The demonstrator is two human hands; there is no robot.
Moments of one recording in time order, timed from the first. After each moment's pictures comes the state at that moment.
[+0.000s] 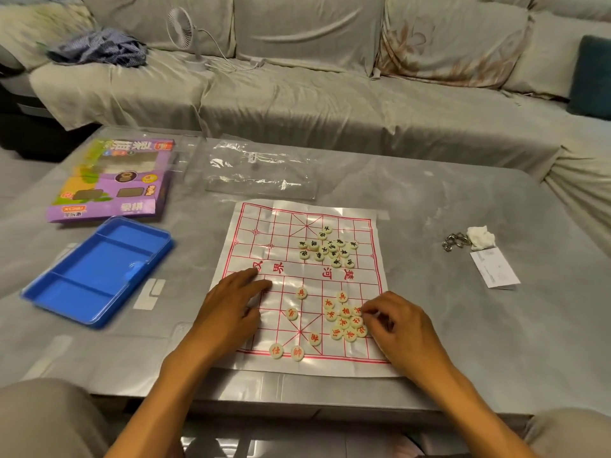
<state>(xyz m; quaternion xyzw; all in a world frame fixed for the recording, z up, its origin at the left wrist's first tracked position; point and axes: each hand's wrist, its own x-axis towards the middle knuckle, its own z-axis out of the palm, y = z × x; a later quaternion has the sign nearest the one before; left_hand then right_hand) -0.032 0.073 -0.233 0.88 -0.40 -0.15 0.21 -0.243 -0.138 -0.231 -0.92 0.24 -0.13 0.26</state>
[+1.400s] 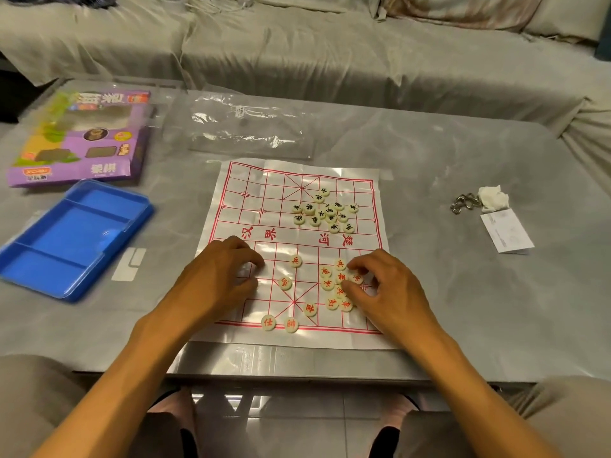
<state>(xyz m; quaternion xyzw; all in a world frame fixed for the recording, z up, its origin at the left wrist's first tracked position) -0.027 0.069 -0.219 0.87 -0.43 -0.14 0.20 -0.223 -0.126 -0.228 -0.92 0.28 -0.09 0.26</state>
